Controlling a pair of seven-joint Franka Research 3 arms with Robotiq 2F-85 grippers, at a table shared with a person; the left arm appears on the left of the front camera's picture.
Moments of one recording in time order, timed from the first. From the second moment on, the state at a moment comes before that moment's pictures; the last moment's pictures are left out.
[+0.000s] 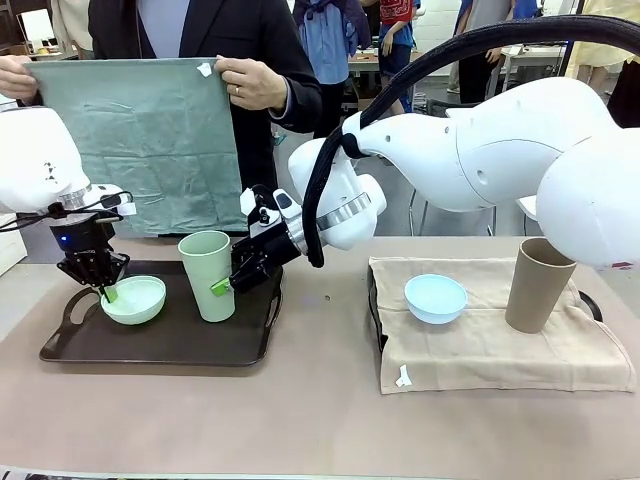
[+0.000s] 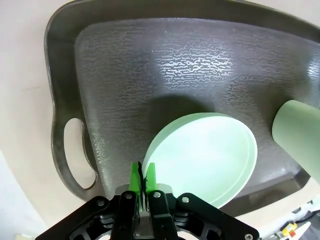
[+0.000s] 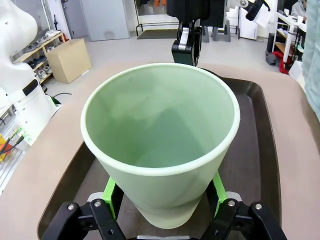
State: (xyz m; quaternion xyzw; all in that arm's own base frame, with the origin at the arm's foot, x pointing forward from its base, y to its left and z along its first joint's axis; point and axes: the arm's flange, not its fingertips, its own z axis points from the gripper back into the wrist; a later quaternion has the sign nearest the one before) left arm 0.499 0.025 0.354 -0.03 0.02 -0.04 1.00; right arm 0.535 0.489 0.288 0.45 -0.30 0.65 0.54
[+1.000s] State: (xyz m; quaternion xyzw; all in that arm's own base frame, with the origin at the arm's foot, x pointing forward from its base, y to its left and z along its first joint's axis) left arm 0.428 0.002 0.579 -0.02 -0.08 -0.01 1.00; right arm 0.455 0.423 0.524 0.42 -0.38 0.67 0.49
